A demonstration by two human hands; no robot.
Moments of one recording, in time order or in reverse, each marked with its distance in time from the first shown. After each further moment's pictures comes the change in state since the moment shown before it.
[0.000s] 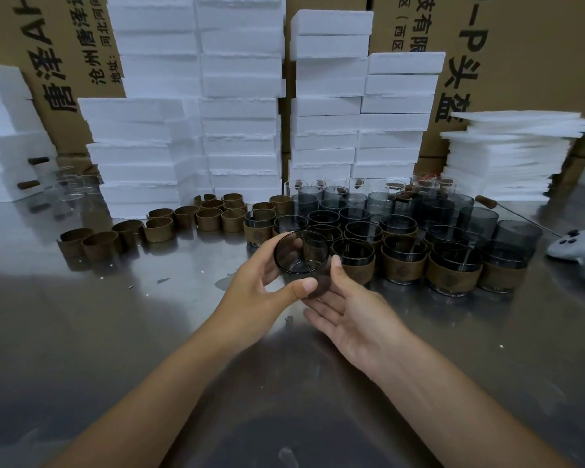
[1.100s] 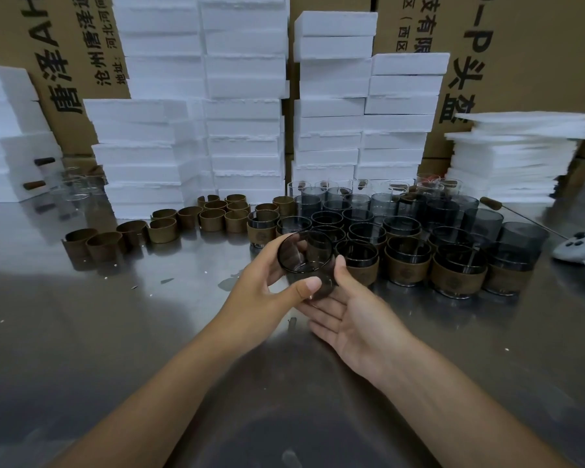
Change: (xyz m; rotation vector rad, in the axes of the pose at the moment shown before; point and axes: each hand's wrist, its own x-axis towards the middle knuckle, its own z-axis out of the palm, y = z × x) left_hand -0.001 0.003 0.000 0.003 -0.002 -0.016; right_hand -0.005 0.001 0.002 -0.132 -0.061 0.059
